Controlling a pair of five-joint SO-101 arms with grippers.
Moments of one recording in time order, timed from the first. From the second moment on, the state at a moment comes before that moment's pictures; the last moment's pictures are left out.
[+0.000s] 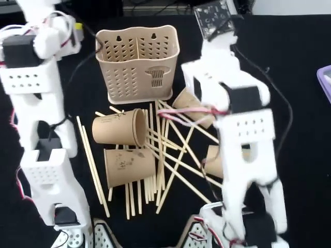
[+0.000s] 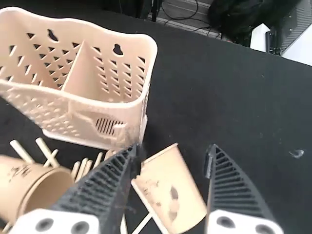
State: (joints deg) left arm -11.1 22.7 -77.3 100.7 5.1; right arm -9.8 -24.4 5.3 68.4 6.5
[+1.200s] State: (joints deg) left arm -25.8 -28.9 54.8 41.5 12.9; right arm -38.1 -26.2 46.6 39.1 -3.6
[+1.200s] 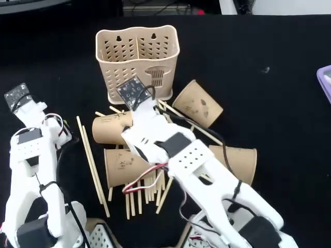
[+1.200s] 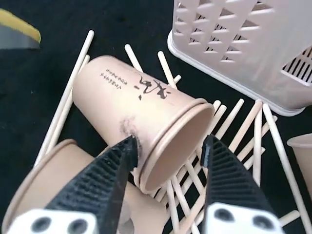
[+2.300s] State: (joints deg) left arm -25.8 -29.1 57.0 41.0 12.9; right arm -26.5 -41.2 8.7 60.7 20.7
